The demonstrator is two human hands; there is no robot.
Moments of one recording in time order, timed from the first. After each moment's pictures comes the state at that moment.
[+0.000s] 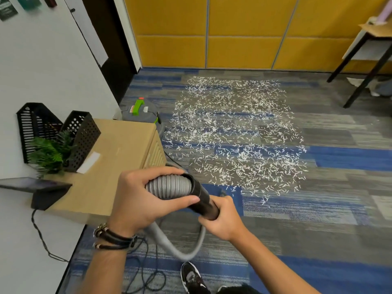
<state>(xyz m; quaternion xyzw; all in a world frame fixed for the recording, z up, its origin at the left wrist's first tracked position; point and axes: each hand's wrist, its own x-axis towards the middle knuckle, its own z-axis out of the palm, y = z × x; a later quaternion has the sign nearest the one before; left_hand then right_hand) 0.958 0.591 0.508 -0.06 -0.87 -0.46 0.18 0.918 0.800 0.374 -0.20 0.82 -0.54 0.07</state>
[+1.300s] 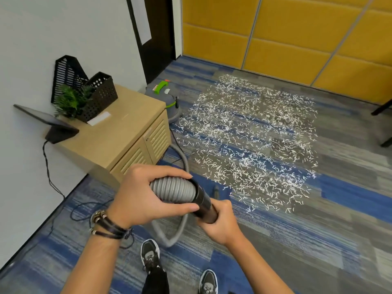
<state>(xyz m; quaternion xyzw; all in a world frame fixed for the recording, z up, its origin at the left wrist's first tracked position) 1.014 0.806 0.502 0.00 -0.88 -0.44 0.18 0.925 1.006 0.367 -0.32 0.78 -0.52 0.14</state>
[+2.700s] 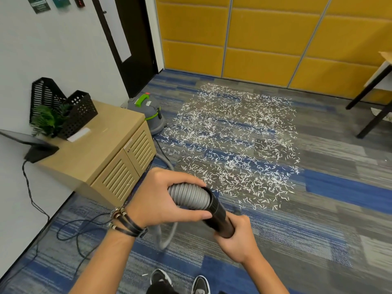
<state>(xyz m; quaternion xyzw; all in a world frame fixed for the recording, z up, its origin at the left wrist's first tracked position) 0.972 0.925 0.515 -0.10 -0.88 -0.44 0.13 0.928 1.153 0.384 -0.24 0.82 -0.51 0.09</state>
